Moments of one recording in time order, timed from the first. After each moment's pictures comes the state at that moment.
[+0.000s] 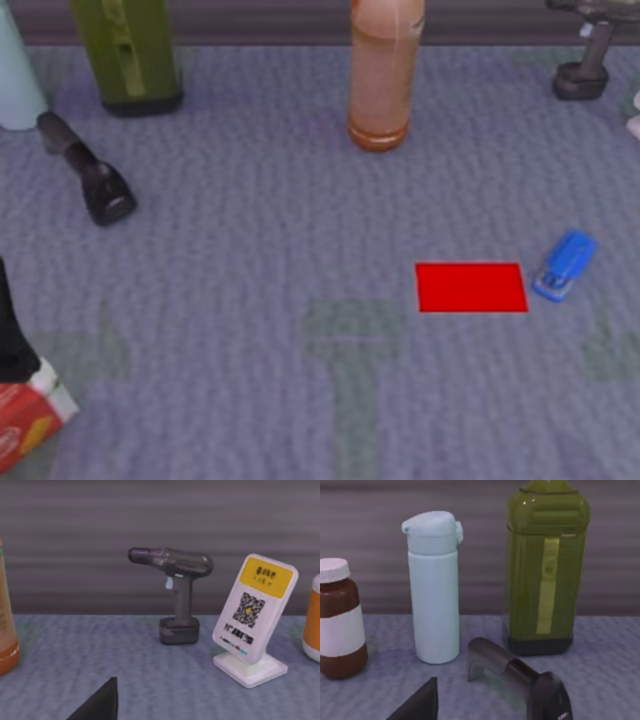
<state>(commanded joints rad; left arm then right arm) 0.00 0.00 0.00 0.00 0.00 0.00 0.00 0.00 0.00 0.00 0.00 0.00</state>
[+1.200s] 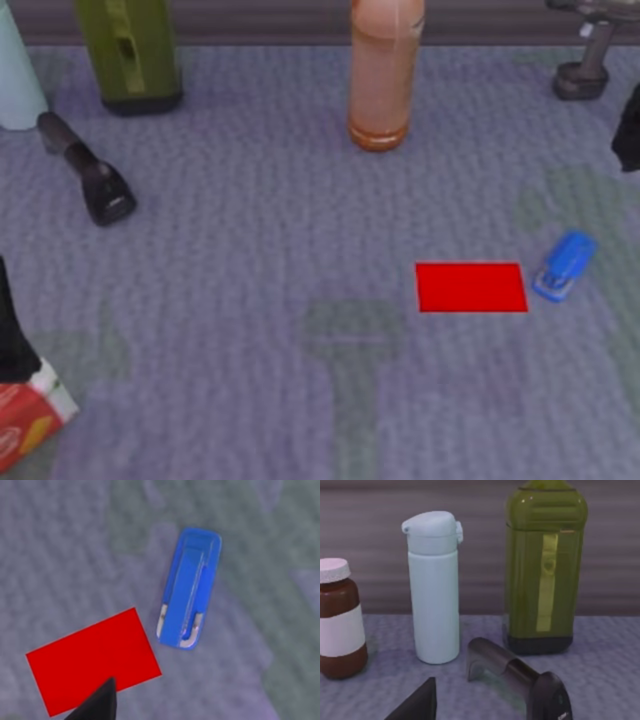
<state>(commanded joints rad) 0.00 0.00 0.00 0.00 0.00 0.00 0.12 1.47 1.19 -0.86 0.01 0.58</state>
